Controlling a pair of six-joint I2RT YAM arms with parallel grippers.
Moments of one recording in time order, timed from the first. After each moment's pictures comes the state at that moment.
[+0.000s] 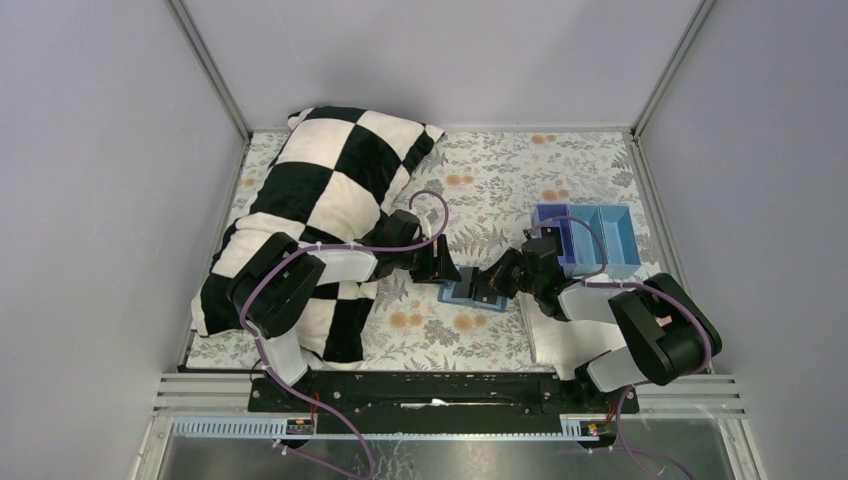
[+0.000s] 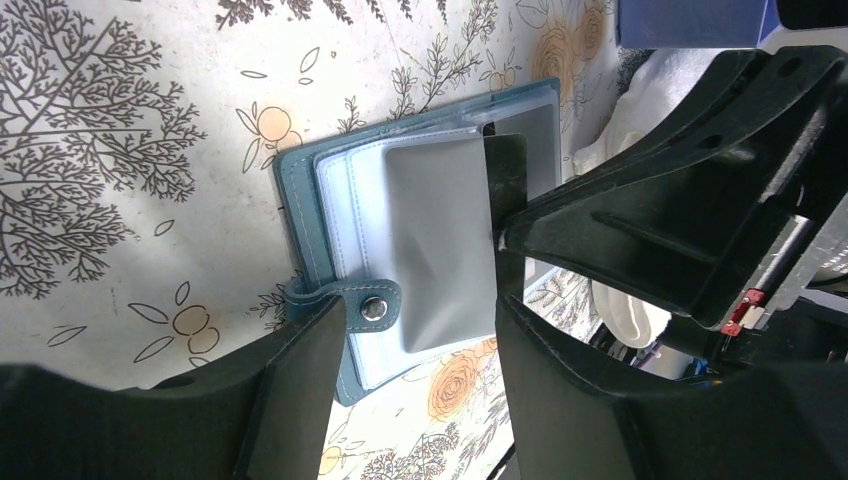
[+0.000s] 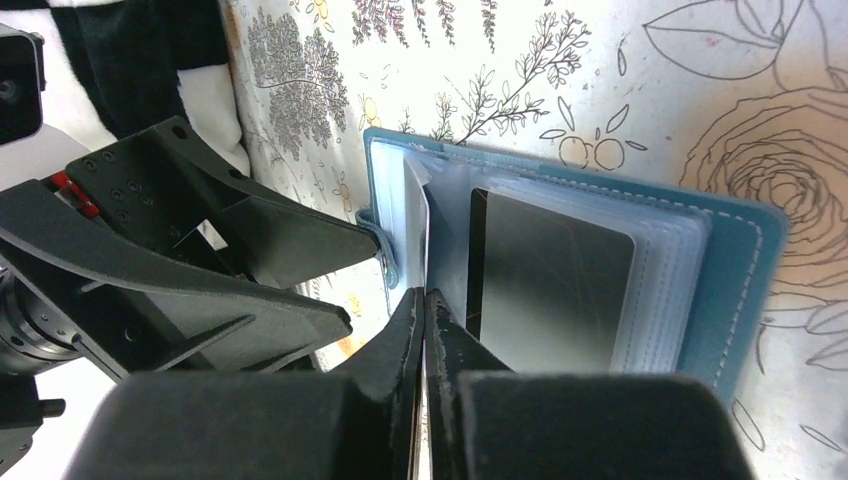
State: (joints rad) left arm -0.67 1.78 0.87 0.14 0.47 -0.73; right arm 0.46 1.47 0.37 0.46 -0.30 1.11
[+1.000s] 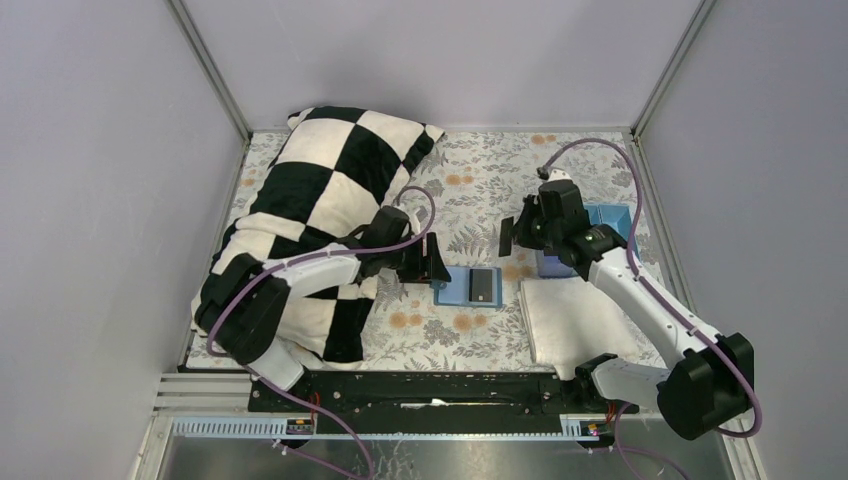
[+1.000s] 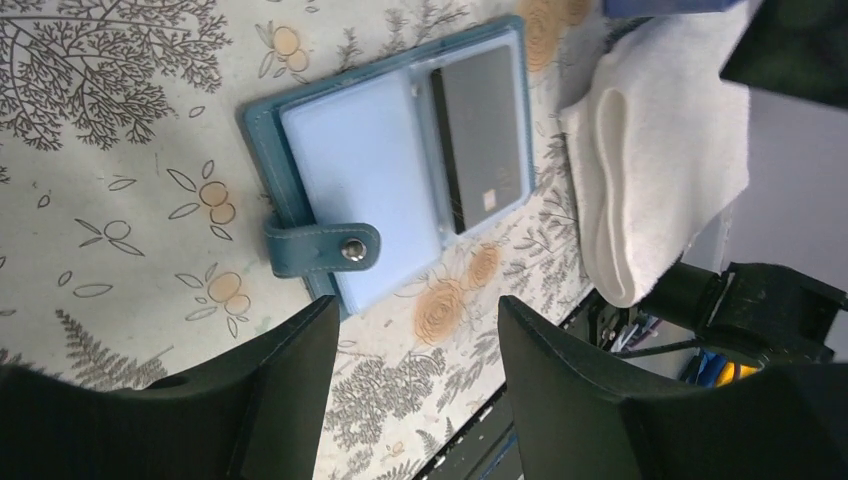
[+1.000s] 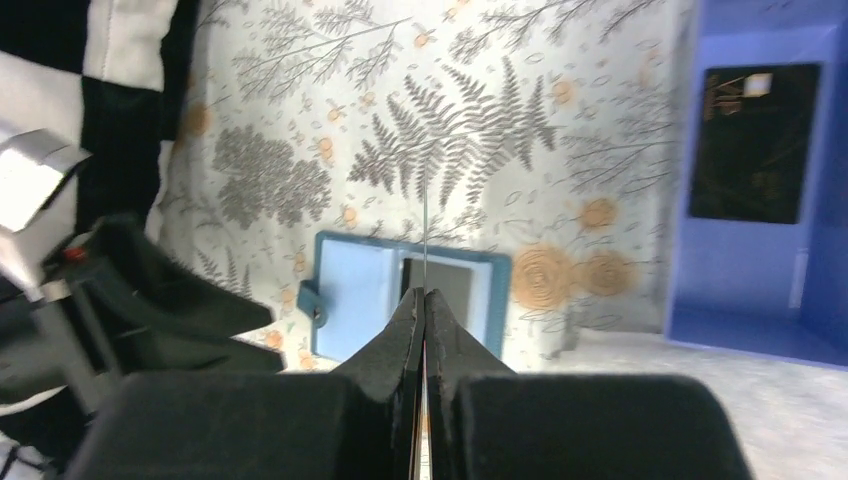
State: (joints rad) left arm -0.65 1.61 0.85 -0.05 0.43 -0.71; right arm 0.42 1.19 0.91 -0.42 -0.01 0.55
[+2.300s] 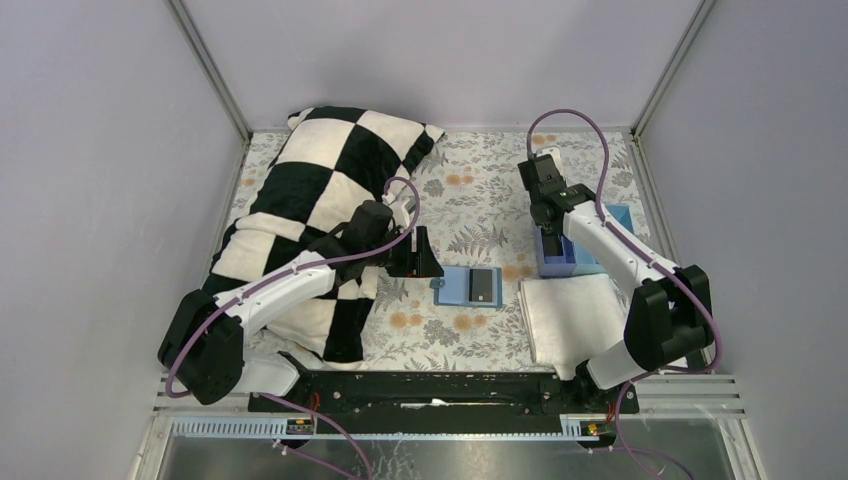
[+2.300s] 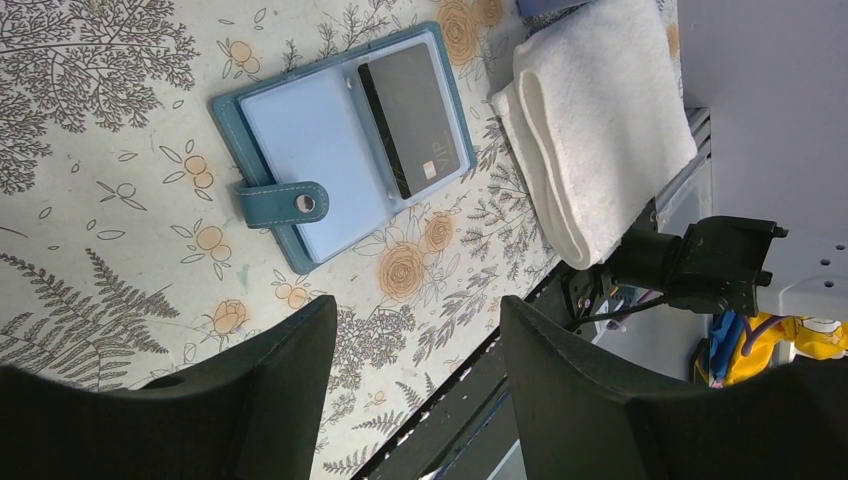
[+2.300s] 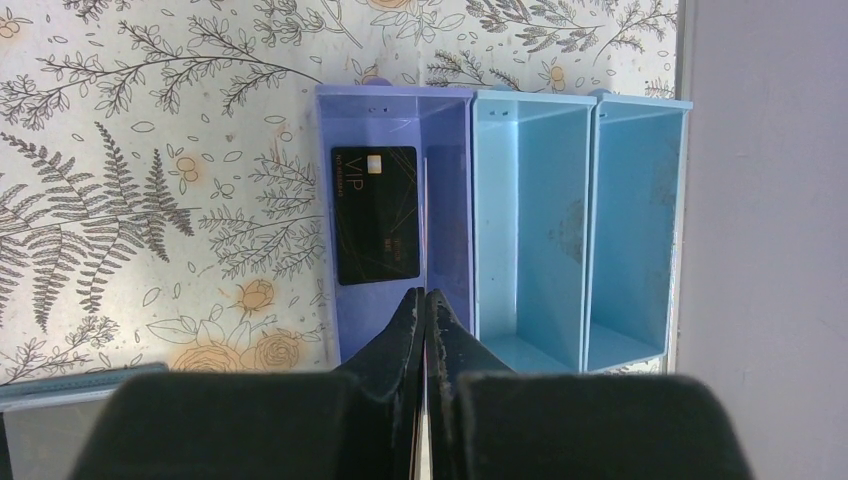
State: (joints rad) left arm -0.65 1.34 0.86 -0.21 0.41 -0.63; right arm 0.38 1.52 1.20 -0.64 0.56 0.12
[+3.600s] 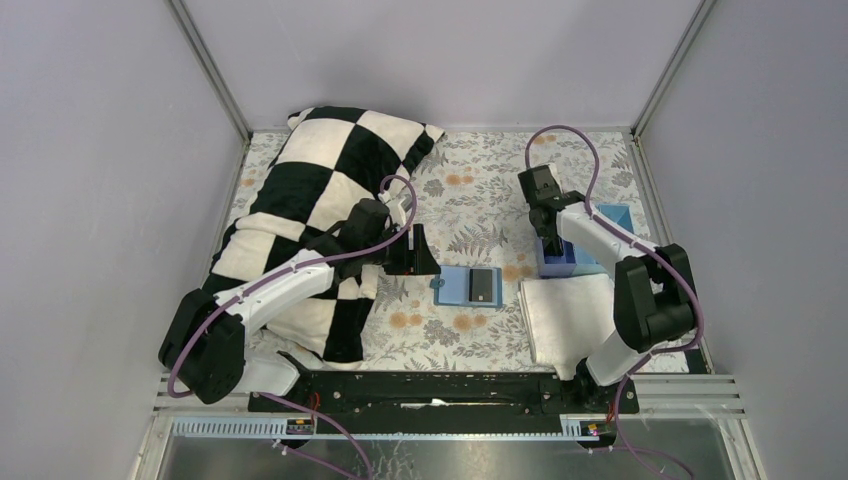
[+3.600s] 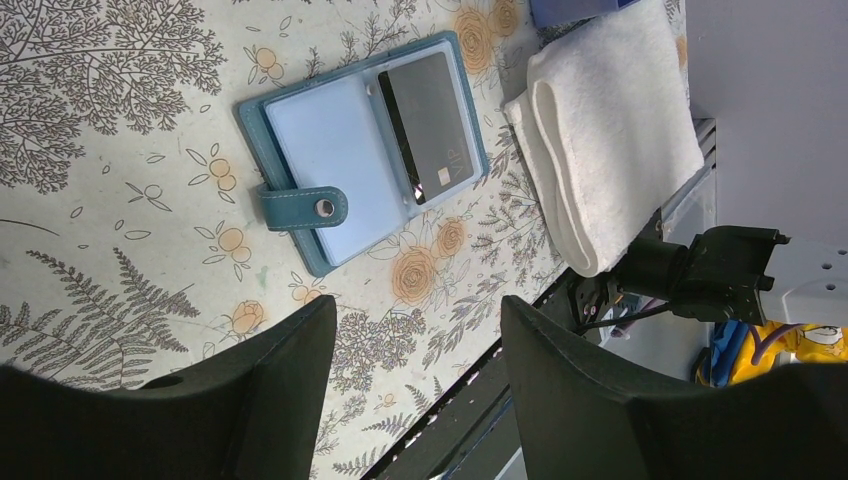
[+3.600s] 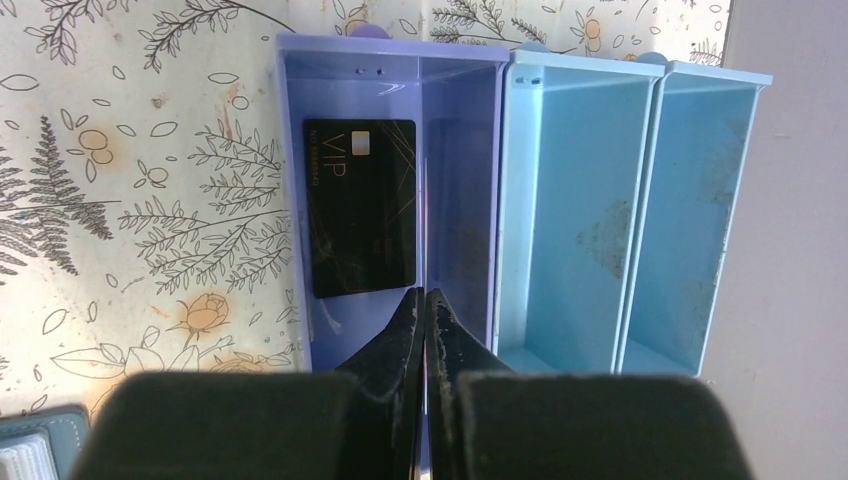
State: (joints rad) left arm -0.63 1.34 0.86 -0.21 0.42 -0.63; right arm 0.33 1.62 1.11 -0.56 0.54 0.07
